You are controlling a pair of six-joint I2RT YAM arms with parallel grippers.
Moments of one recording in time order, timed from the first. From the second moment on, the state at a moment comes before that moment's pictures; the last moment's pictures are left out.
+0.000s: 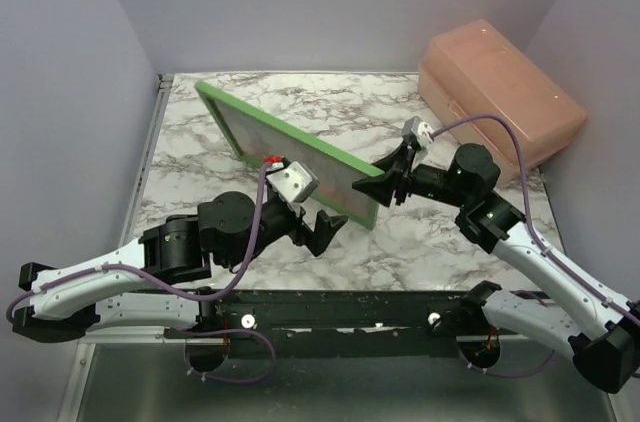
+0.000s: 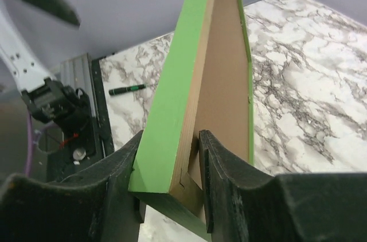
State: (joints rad) left arm -1.35 0.85 1.16 -0.44 -0.43 -0.09; right arm 0.62 0.92 0.77 0.12 -0.62 0.08
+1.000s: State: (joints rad) left arm -1.15 0.74 0.64 -0.28 -0.16 -0.81; right arm 0.62 0.95 0.52 0.04 -0.11 0.84
